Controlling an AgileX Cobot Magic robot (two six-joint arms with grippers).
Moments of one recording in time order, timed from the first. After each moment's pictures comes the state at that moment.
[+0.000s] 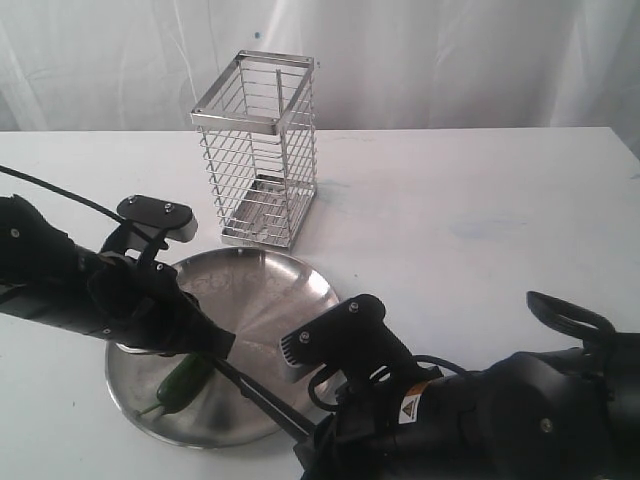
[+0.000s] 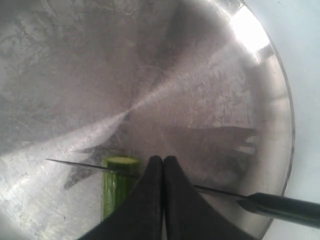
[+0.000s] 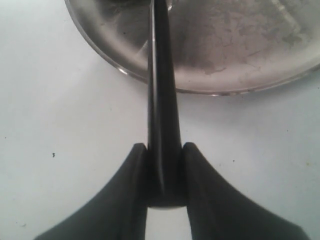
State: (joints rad) left arm -0.43 1.52 -0.71 -0.73 0.31 0.61; right arm 0.96 1.48 -0.57 0.68 0.10 -0.43
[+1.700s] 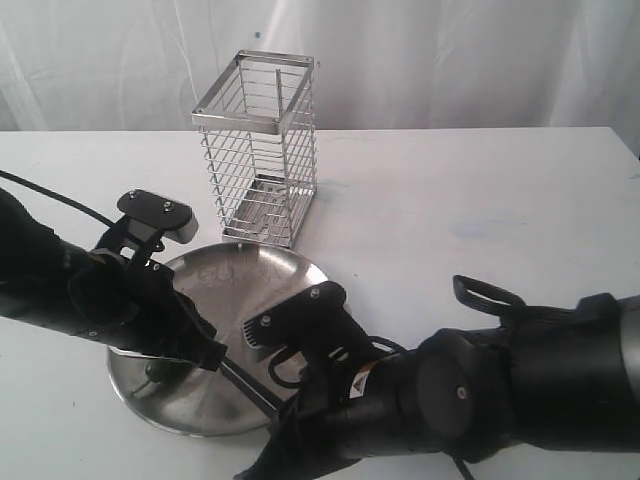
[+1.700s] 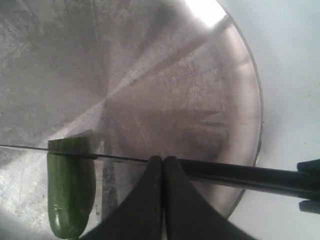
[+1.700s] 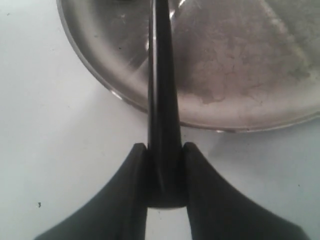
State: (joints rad) left arm -0.43 1.46 -0.71 -0.70 0.36 0.67; right arm 0.96 1.63 -0.69 0.67 0.07 -0.44
